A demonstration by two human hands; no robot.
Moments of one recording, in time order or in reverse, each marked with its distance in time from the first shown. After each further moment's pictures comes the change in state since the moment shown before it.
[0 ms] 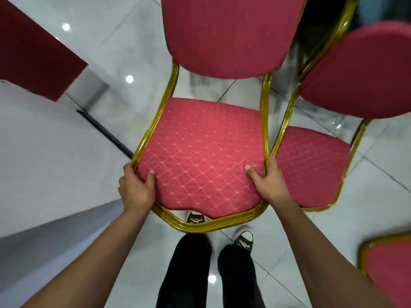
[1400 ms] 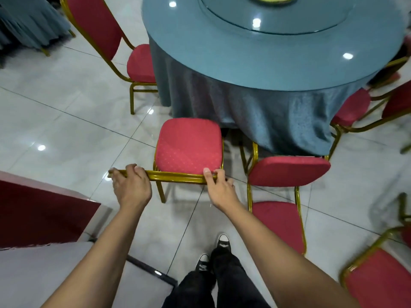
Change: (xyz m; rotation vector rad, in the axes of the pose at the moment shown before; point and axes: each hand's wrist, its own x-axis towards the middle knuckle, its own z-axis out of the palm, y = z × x) left_hand 0.090 0.420 -0.247 0.223 -0.020 0.373; right_hand -0.098 -0.421 -0.153 0.019 0.159 -0.090
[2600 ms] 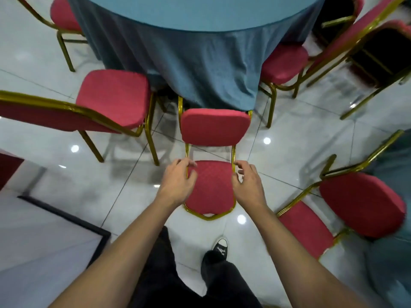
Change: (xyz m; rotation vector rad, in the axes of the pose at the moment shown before) left_hand -0.399 0.203 0.262 -0.142 -0.437 0.458; right_hand -0.112 0.407 -0.276 0.006 0.321 -0.155
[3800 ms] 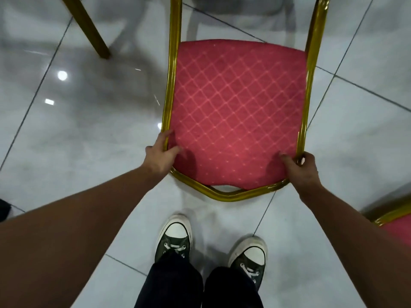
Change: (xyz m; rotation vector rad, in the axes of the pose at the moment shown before) left_hand 0.213 -0.498 0.487 -0.312 -0.119 -0.618; right_hand 0.178 0.603 0.408 0.216 -0.059 0.605
